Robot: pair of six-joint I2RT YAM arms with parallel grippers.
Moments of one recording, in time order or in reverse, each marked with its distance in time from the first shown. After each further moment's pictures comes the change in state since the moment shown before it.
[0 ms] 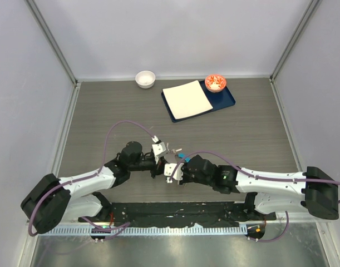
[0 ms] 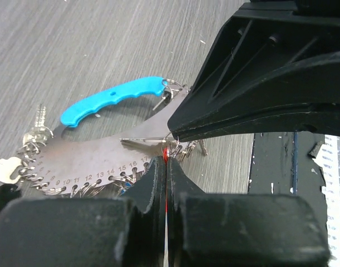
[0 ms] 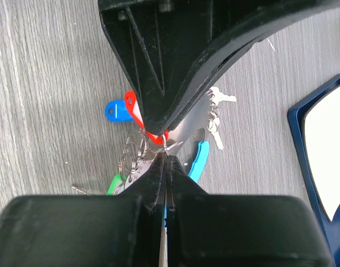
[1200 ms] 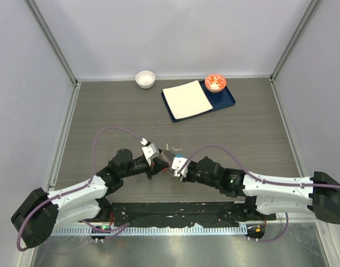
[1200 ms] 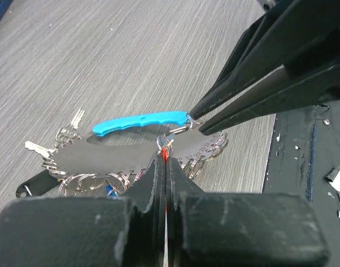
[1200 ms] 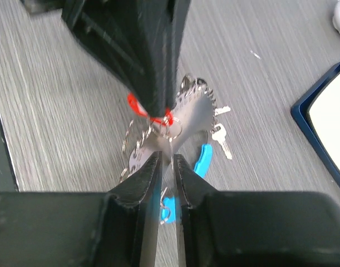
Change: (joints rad) left arm -0.004 -0.218 -0.130 0.091 -0.161 -0.053; right arm -0.001 -0.098 -0.103 0.159 0.012 0.179
